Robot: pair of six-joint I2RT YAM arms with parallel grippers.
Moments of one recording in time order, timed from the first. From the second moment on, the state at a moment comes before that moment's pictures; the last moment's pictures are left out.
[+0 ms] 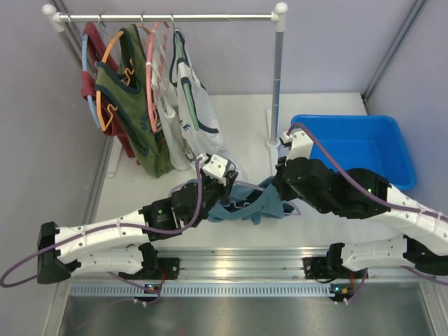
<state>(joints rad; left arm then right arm) -1.23 0.99 0.82 0.06 -0.61 -0.15 1.26 1.09 1.49 -1.12 0.63 0.67</state>
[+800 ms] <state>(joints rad) -1.27 1.02 0.92 0.08 -0.62 -0.13 1.18 1.01 1.54 -1.00 0.40 0.40</state>
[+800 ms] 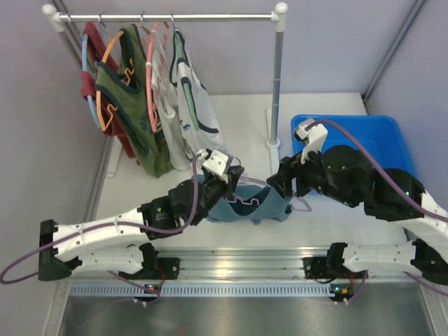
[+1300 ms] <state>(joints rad) -1.27 0.96 0.99 0.02 -0.44 -0.12 1.17 0.79 1.42 -1.01 0.19 0.22</state>
